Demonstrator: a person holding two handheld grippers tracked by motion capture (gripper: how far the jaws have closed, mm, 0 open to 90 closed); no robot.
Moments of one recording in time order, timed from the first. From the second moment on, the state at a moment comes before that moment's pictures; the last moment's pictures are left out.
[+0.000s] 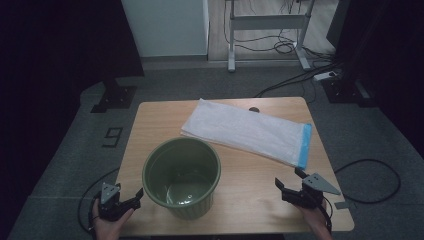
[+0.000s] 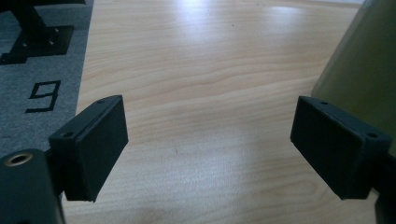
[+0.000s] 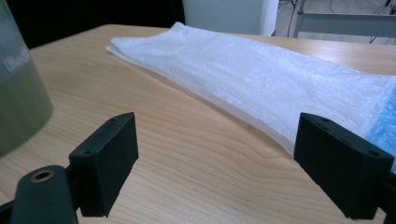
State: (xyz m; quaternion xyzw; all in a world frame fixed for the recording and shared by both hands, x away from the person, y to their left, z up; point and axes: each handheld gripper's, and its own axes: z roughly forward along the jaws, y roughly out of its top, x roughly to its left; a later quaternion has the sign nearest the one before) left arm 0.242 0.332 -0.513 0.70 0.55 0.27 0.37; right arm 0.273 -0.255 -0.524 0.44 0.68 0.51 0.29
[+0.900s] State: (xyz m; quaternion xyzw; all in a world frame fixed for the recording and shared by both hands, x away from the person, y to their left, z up) left arm 0.213 0.266 -0.477 0.82 0.30 0.19 0.45; right arm 0.274 -0.254 -0.531 0.44 0.69 0.50 0.28
